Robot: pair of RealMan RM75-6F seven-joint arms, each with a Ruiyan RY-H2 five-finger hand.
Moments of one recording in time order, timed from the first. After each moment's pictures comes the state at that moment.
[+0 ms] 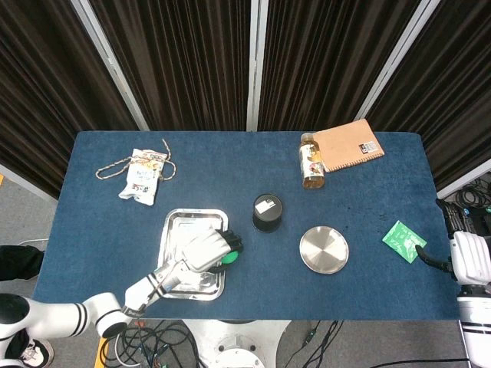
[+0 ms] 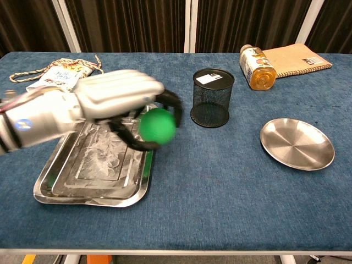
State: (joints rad) left arm -0.80 -1.60 0.01 -1.46 1.54 1.05 0.15; right arm 0.14 -1.14 0.16 -1.53 -1.39 1.39 0.26
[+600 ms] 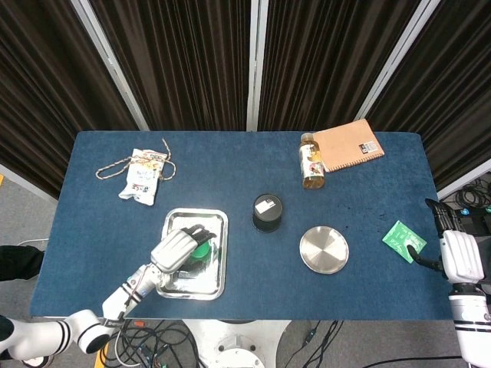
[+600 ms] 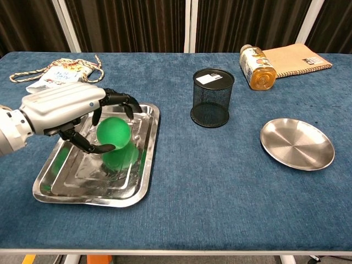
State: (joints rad) left arm -0.66 -1.62 0.04 -1.37 1.55 1.16 0.08; right arm 0.16 -1.15 0.15 -1.56 -1.39 1.37 0.21
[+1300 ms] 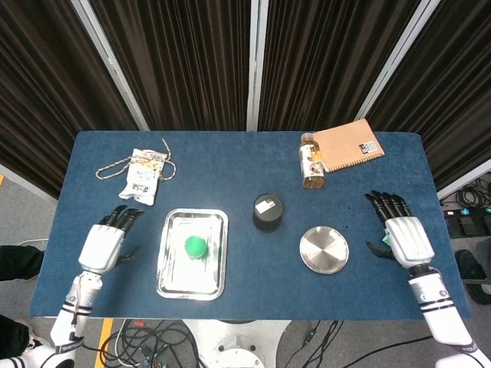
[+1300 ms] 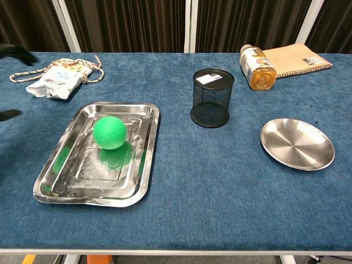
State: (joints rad) left arm -0.37 -1.44 0.01 -1.52 1.42 1.47 0.23; right arm 0.34 -1.14 0.16 -1.70 -1.42 1.17 -0.08
